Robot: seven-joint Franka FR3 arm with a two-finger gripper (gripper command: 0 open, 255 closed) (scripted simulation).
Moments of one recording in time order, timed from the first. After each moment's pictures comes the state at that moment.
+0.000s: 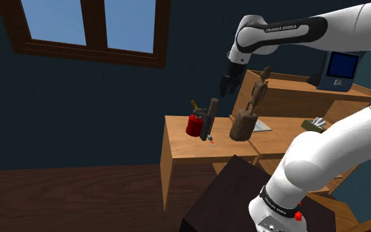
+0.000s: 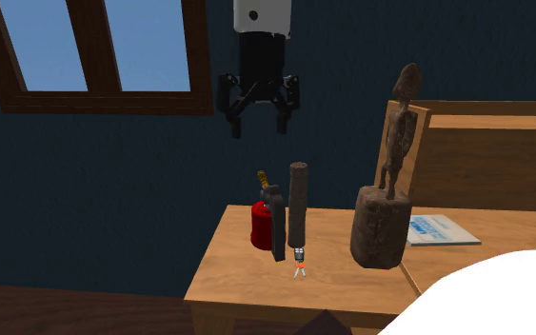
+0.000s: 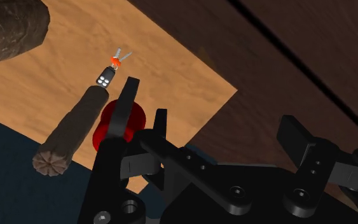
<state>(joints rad) -0.04 -0.47 -0.35 -2.30 -0.13 1.86 -0.23</state>
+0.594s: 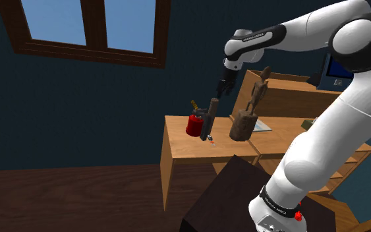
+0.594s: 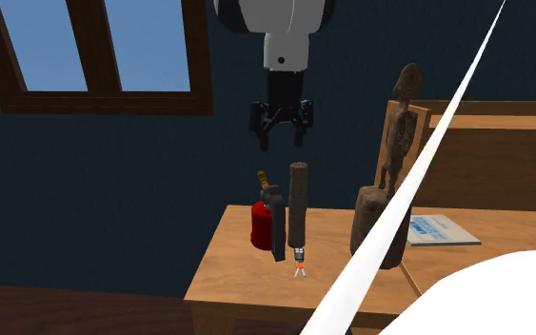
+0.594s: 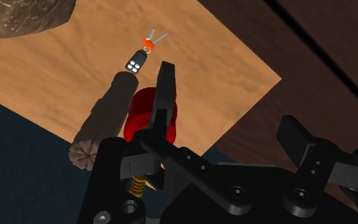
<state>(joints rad) -0.05 -0.16 -0.50 -2.15 -0.06 2.01 -0.43</state>
